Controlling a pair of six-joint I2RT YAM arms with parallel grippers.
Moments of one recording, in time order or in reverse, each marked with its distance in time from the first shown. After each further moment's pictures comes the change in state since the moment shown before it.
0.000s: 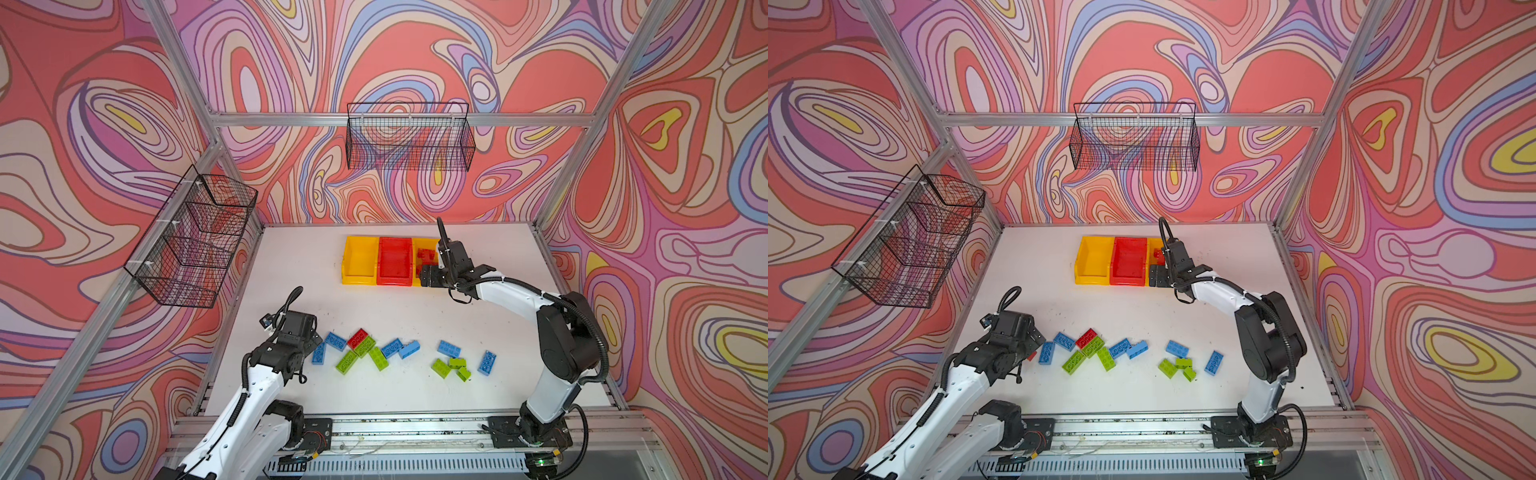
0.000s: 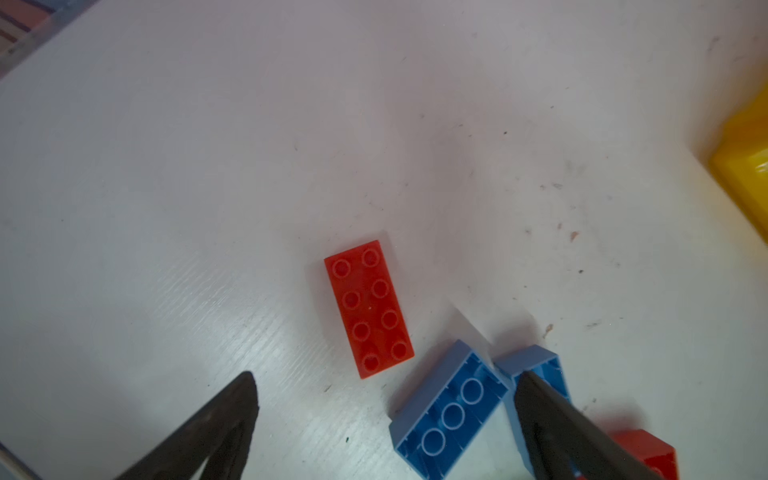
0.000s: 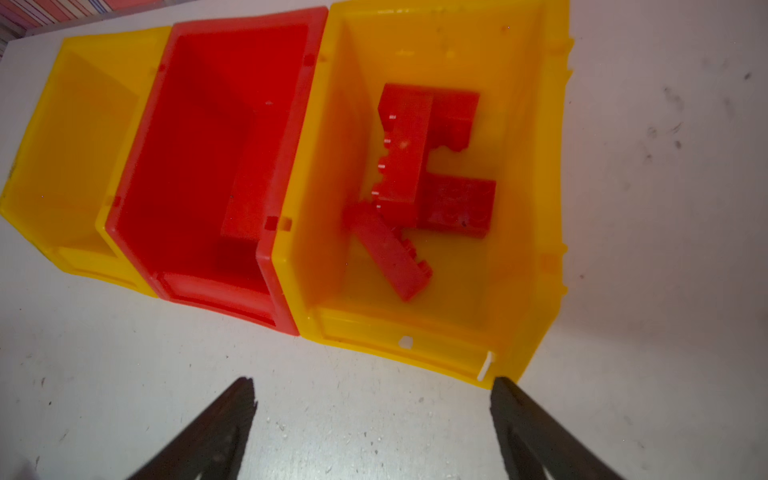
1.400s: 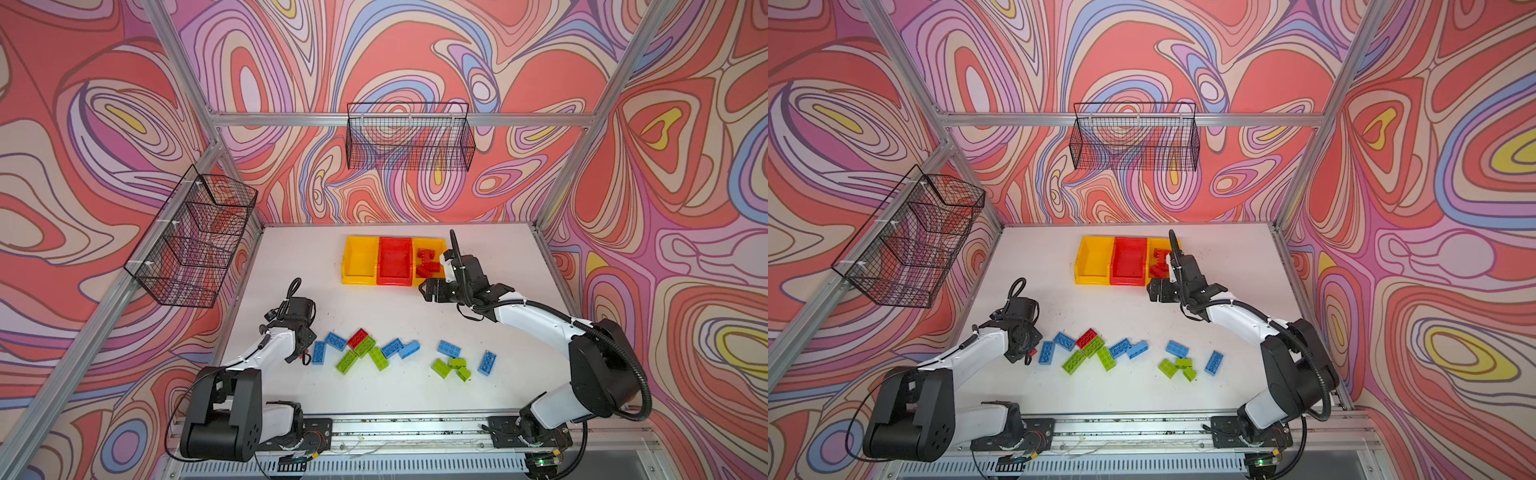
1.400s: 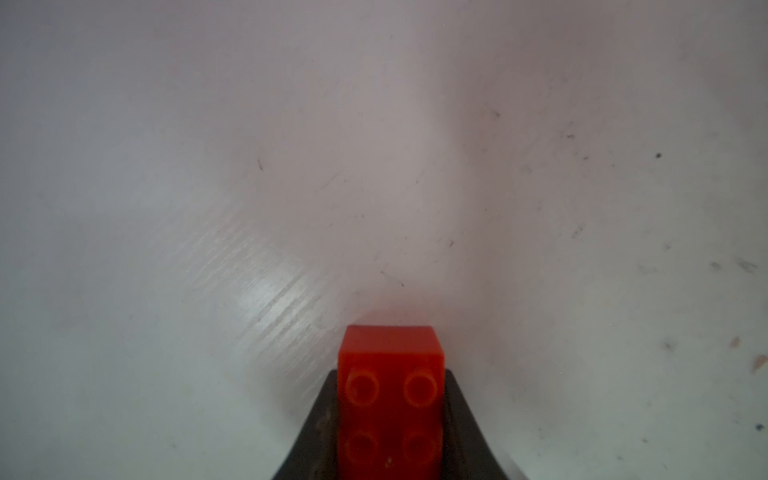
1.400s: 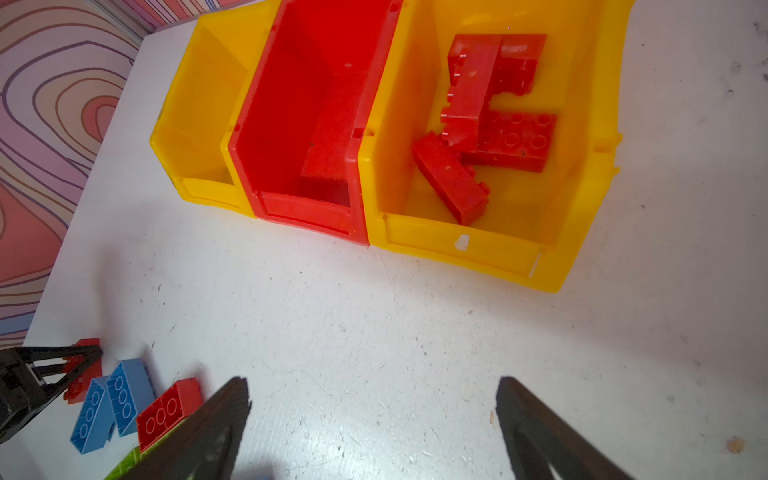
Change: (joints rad) left arm 0.144 0.465 0.054 0.285 0.058 0.076; right arm 0.020 -0.260 -0.222 0.072 -0.116 0.020
